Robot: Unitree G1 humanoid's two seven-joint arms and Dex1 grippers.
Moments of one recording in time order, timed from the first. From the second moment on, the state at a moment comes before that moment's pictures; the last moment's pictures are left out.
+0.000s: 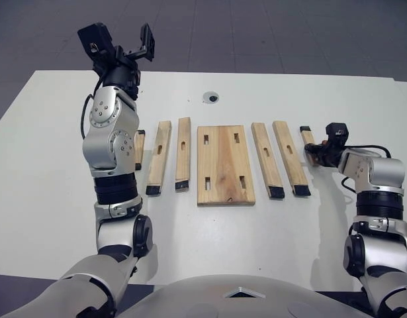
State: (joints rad) left arm -0.63 0.10 0.23 -0.06 -0.32 0.45 0.07; right arm -0.43 -0.49 -0.26 0.26 0.26 0.98 0.34
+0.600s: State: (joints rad) left arm -0.57 -0.04 0.07 -0.31 -0.68 0.74 -0.14; right arm -0.73 -0.06 -0.66 -0.16 0.99 0.93 0.06
